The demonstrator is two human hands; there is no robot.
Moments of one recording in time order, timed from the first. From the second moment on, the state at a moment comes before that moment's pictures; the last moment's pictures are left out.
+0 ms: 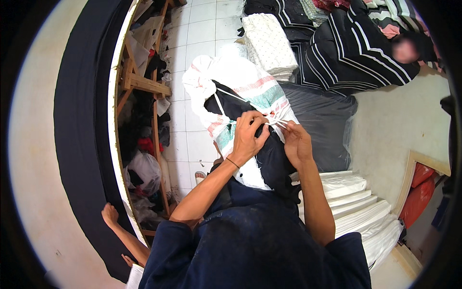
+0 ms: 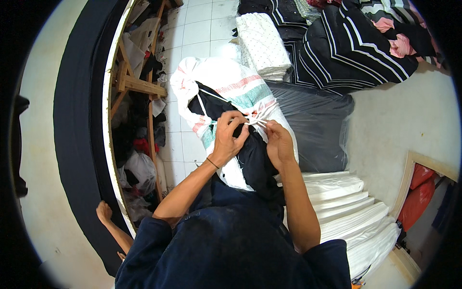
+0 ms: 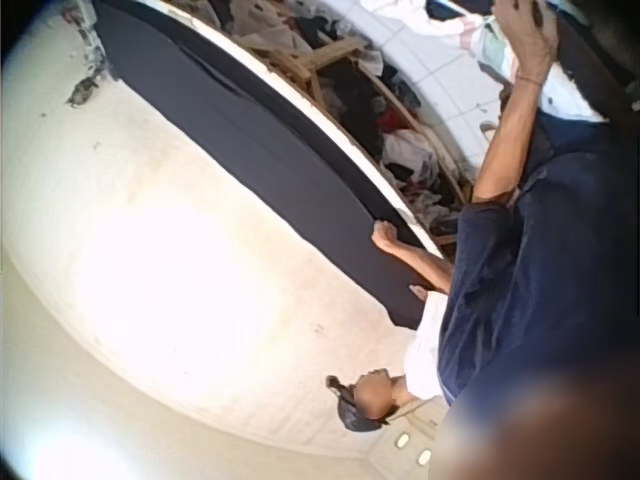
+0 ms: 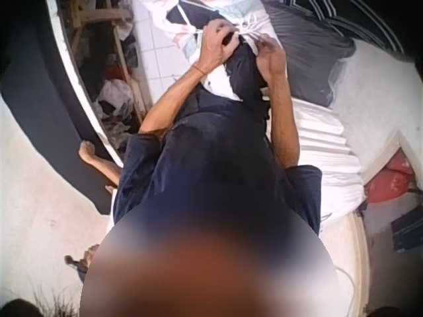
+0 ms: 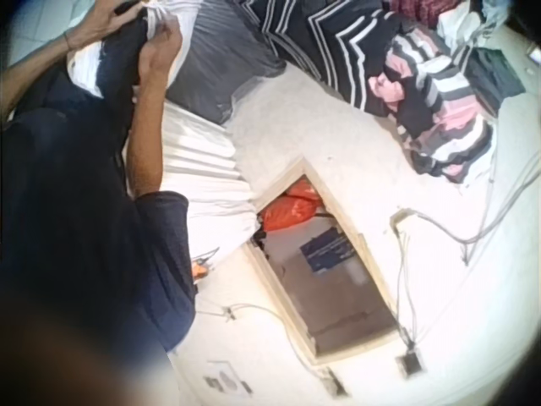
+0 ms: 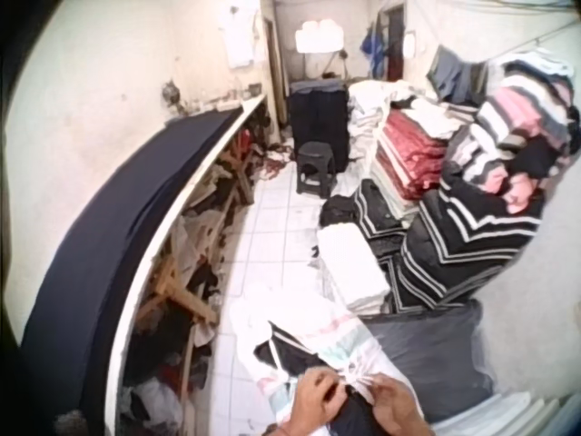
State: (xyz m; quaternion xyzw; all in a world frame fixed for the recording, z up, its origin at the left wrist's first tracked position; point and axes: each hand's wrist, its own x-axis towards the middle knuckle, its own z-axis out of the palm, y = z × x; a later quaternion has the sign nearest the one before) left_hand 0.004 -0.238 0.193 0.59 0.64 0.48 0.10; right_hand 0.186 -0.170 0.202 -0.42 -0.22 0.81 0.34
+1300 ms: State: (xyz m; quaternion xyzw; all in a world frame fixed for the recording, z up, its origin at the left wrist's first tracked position) left_hand -0.117 -0.338 0.251 0.27 0.77 0.56 0.17; right_hand 0.188 -0.145 0.228 -0.49 -0.42 0.74 0.18
